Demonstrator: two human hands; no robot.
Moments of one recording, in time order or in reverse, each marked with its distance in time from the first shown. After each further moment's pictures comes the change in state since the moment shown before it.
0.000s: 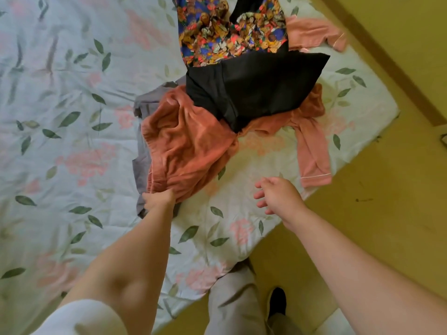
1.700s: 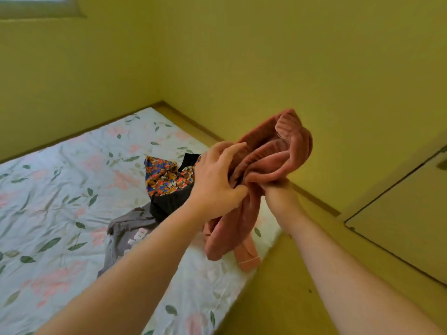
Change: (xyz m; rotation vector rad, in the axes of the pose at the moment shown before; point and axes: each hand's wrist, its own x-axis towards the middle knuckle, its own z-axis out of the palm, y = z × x) left_hand -0.508 0.098 -0.121 0.126 -0.372 1.965; right_hand -0.260 -0.071 -0.210 0.462 0.242 -0.899
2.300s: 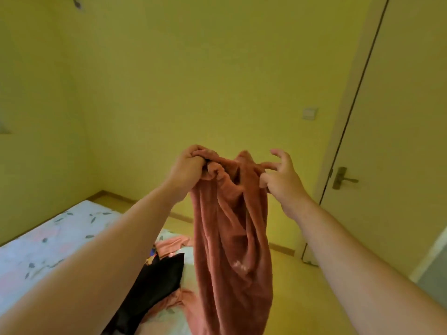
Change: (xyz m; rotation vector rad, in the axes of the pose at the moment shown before) left_hand 0.100 0.213 0.025 -0.665 -0.128 -0.087; right_hand -0.070 -0.146 -0.208 -0.058 0.407 -0.230
